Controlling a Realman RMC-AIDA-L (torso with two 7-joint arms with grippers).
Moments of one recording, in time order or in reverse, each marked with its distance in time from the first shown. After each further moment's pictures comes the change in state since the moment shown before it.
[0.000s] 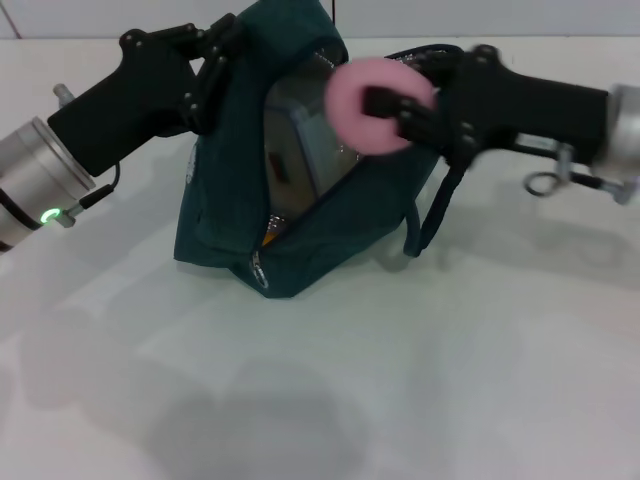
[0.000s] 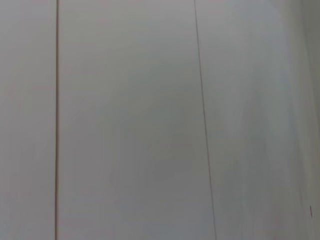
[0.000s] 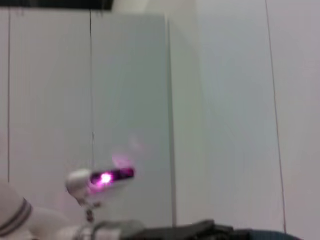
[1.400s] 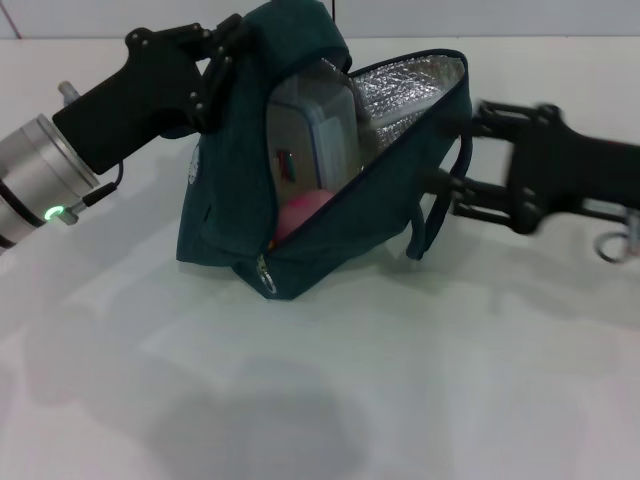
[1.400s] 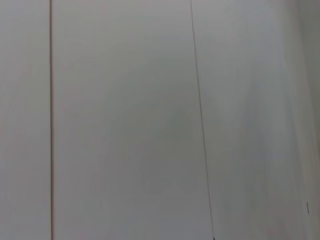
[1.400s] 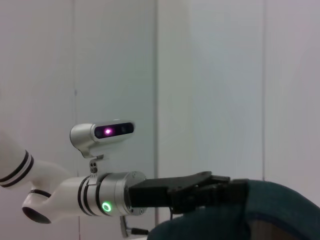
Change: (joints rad) left arm -0.009 0.000 0.000 -0.002 0.011 -0.008 0.001; right arm -0.300 -0.009 -0.083 -0.395 -0.088 0.077 0.156
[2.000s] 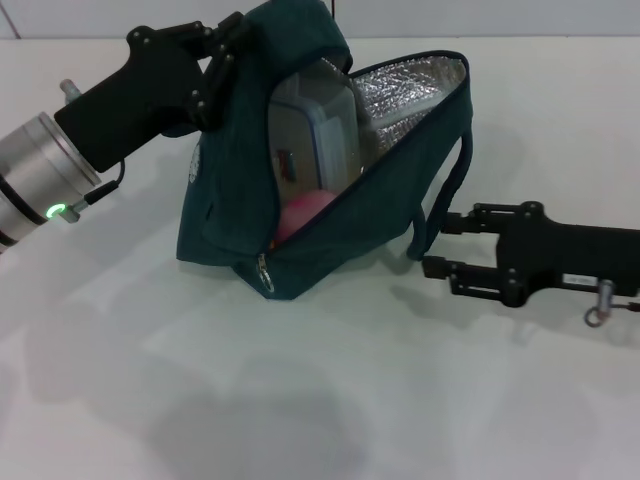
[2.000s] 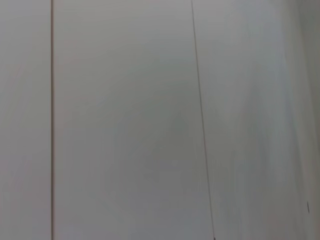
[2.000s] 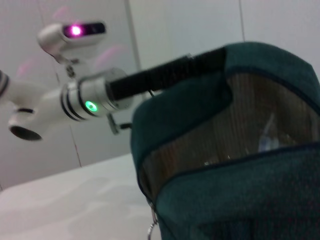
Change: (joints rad) left arm -0.004 0.000 0.000 0.001 -0.001 -0.003 0.000; right arm 0.049 0.003 0.012 0.233 -0.165 0.055 0.003
